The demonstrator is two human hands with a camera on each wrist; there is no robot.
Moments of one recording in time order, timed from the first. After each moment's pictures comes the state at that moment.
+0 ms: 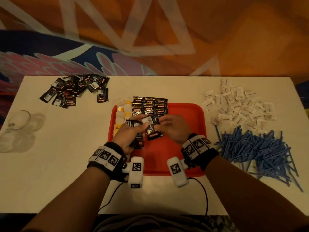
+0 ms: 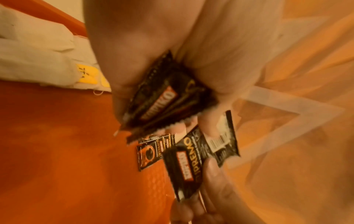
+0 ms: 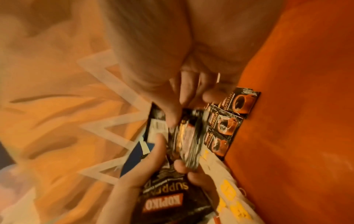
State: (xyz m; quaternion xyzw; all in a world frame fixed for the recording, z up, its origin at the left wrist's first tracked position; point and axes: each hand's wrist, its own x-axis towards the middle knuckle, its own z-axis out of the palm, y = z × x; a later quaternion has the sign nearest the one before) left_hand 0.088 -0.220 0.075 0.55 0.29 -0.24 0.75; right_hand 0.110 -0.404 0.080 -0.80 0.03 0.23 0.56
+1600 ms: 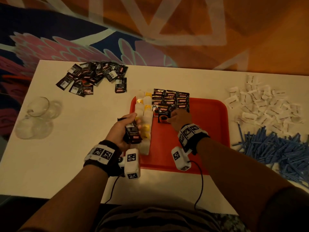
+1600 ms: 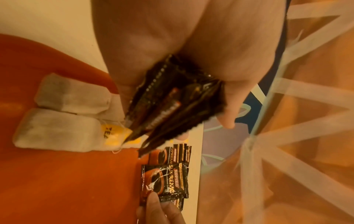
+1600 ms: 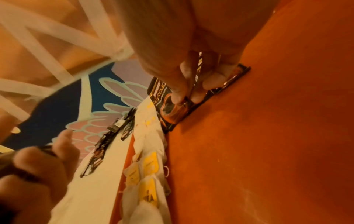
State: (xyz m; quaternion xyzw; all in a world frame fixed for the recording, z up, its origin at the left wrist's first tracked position) left_hand 0.082 -0.126 0.054 0.39 0.36 -0.20 0.82; right_hand 0.151 -0.332 0.007 -0.89 0.14 0.25 0.34
